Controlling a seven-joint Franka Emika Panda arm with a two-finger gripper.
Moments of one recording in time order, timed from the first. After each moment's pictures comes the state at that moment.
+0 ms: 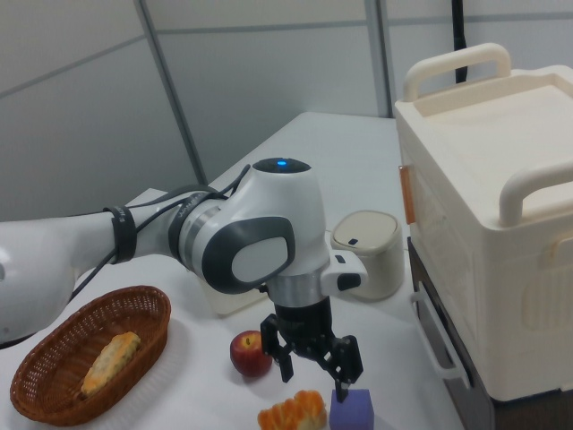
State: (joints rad) arm -0.18 0.21 -0.09 -1.76 -0.08 1.82 -0.39
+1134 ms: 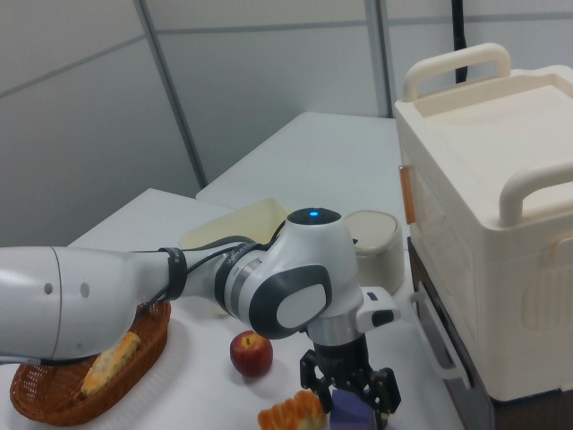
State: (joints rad) arm -0.21 0.37 -0.09 -1.76 -0.14 2.03 -0.39
